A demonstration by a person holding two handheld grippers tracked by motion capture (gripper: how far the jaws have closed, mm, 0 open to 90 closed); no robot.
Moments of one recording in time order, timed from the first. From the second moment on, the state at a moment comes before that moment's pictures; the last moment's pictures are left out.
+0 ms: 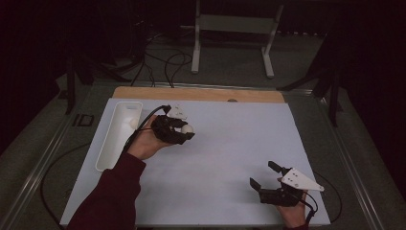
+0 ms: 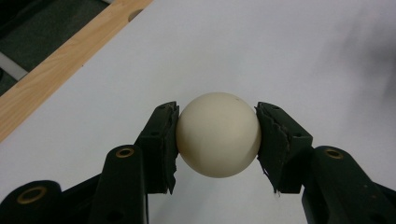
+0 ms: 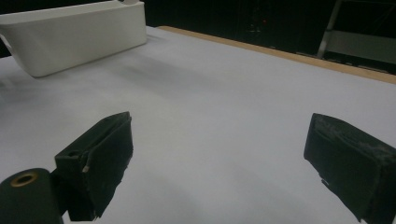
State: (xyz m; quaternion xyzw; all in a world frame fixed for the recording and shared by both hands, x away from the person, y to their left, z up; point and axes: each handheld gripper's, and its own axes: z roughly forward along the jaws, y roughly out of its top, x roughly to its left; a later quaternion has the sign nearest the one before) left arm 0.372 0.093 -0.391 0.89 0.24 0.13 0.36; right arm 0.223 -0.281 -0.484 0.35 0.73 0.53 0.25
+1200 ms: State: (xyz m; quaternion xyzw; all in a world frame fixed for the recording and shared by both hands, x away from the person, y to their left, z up) left arm 0.363 0.108 -0.382 0.89 0.23 0.14 0.36; right arm 0.222 -0.281 -0.483 0.35 0.73 0.53 0.25
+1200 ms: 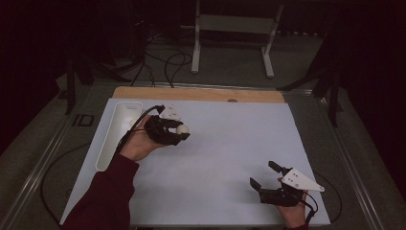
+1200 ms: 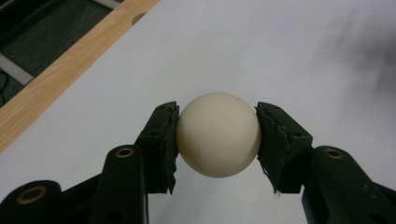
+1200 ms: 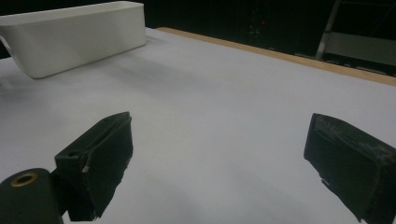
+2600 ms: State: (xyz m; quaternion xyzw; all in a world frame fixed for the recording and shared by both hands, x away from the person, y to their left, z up) left arm 0.356 0.136 -0.376 0.89 0.23 0.14 0.37; right arm 0.222 -0.278 -0.485 0.35 0.73 0.53 0.25
